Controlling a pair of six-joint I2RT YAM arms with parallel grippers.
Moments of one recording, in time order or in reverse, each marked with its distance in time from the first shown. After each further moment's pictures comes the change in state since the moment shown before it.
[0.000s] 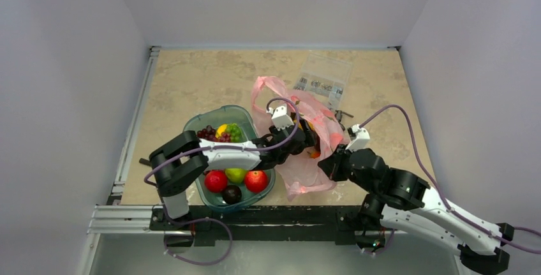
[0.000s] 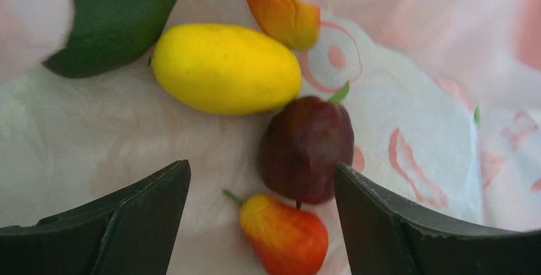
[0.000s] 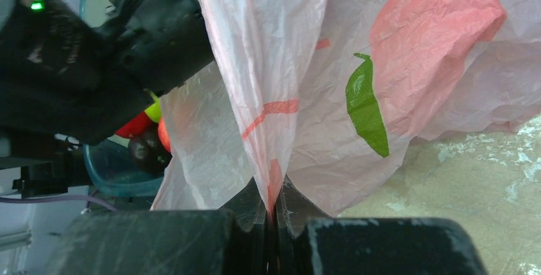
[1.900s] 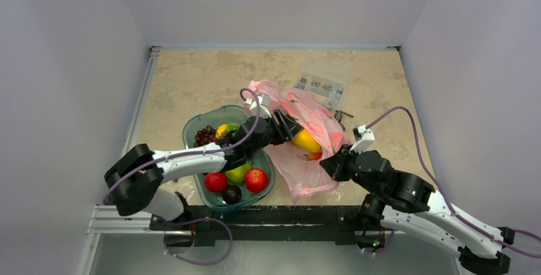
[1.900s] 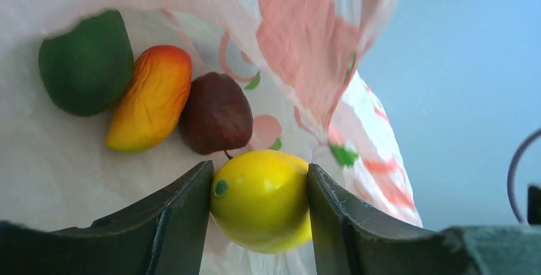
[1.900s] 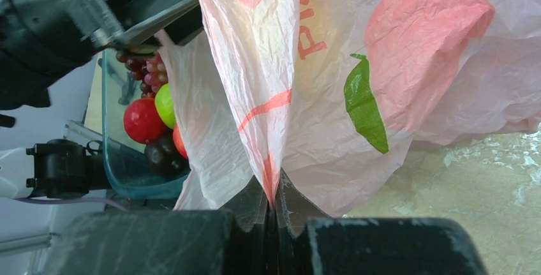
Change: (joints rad) left arm 0.139 -0.269 -0.233 0.263 0.269 0.015; right arm 0.000 -0.065 -0.004 -0.002 0.005 0.012
